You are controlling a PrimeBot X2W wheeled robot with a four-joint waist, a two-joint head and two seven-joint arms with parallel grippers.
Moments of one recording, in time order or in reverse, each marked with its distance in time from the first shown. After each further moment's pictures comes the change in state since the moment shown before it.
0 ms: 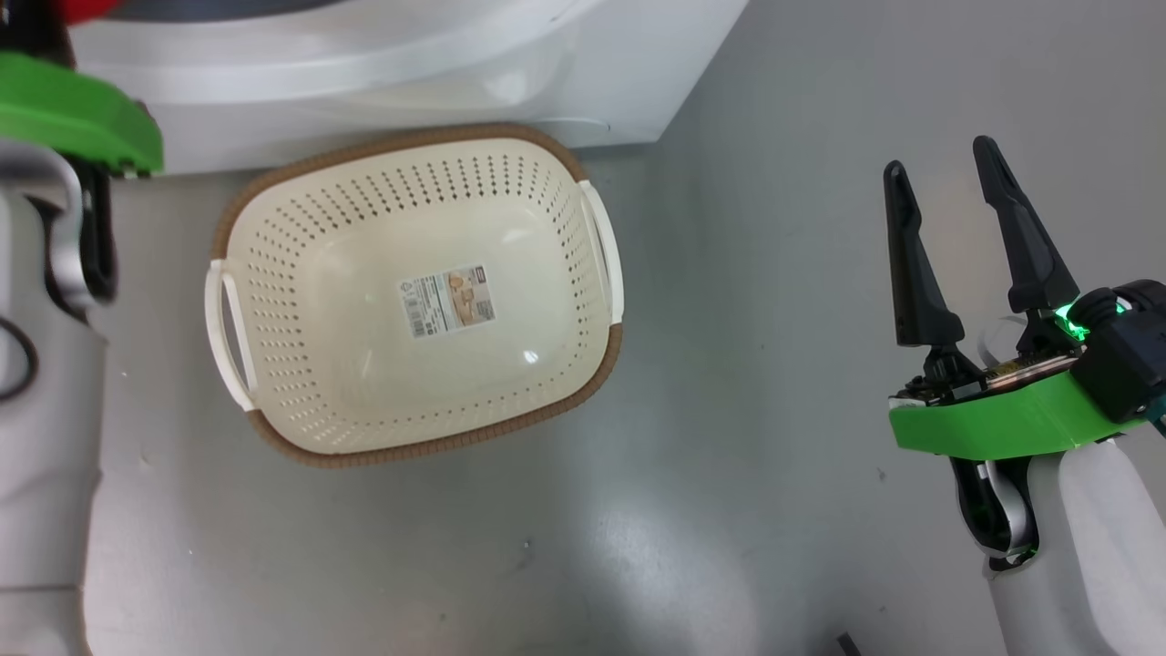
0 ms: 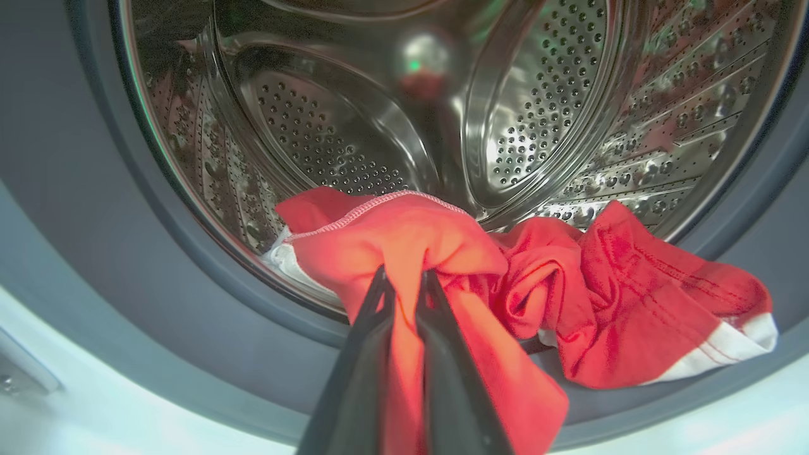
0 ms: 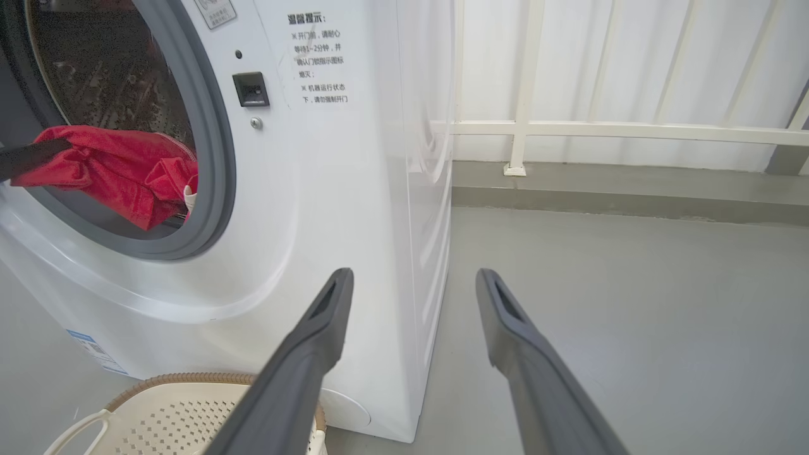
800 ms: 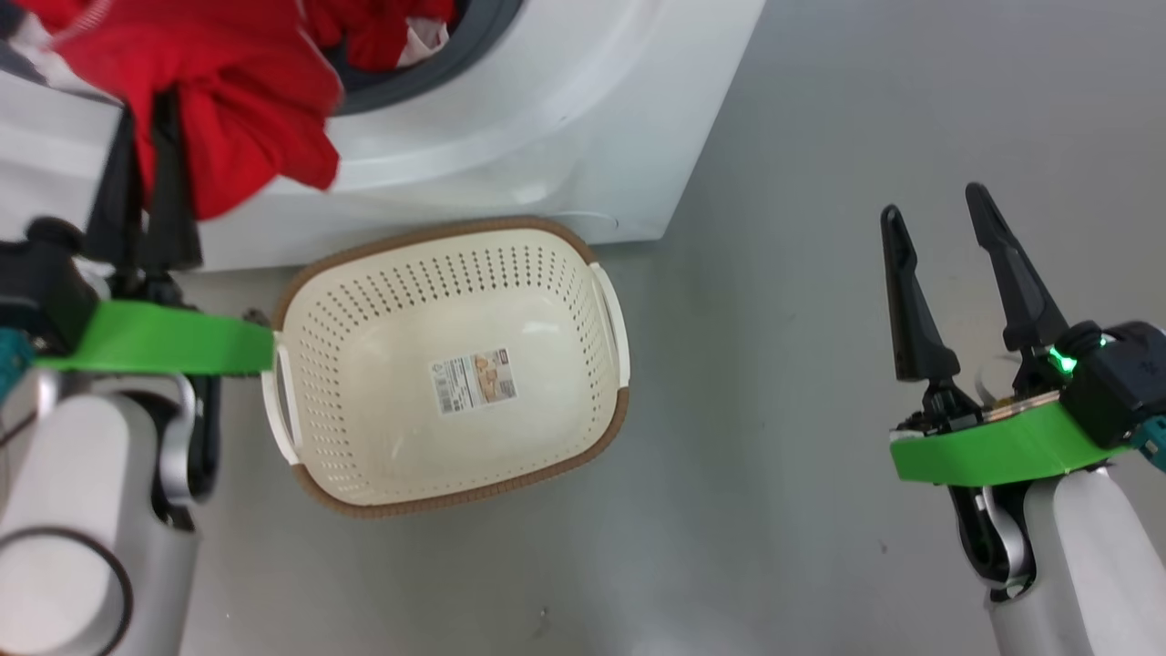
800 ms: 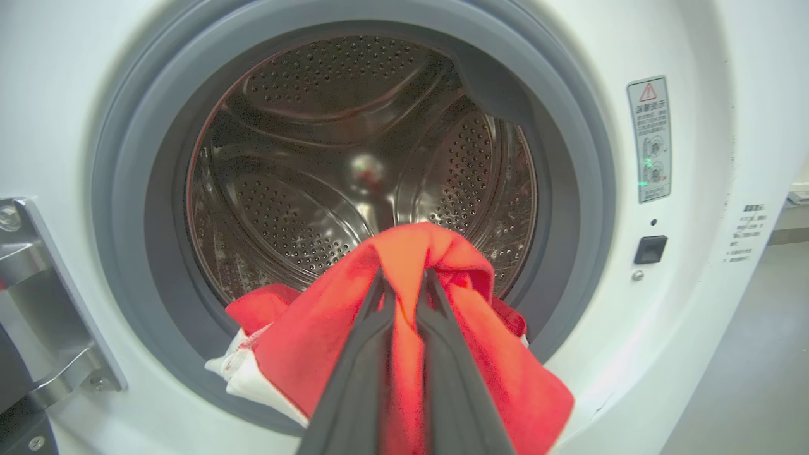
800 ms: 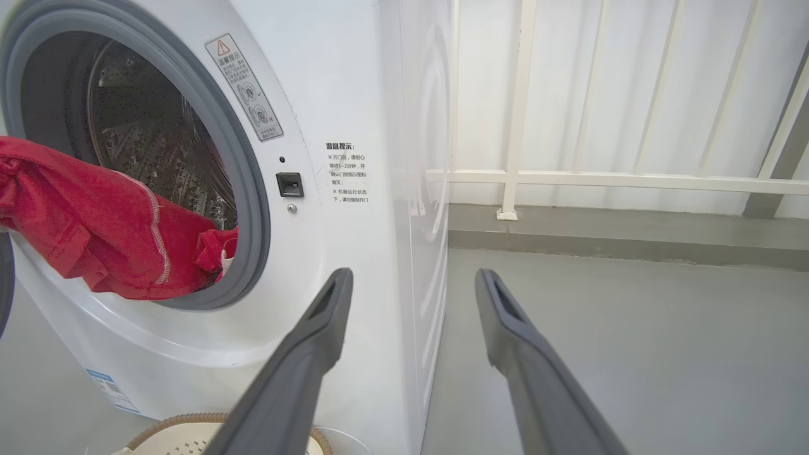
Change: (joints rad) left arm 0.402 -0.015 0.004 -0.441 -0.025 0.018 0.003; right arm 0.051 0.000 -0.008 0.023 0.002 0.000 0.000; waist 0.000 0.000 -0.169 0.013
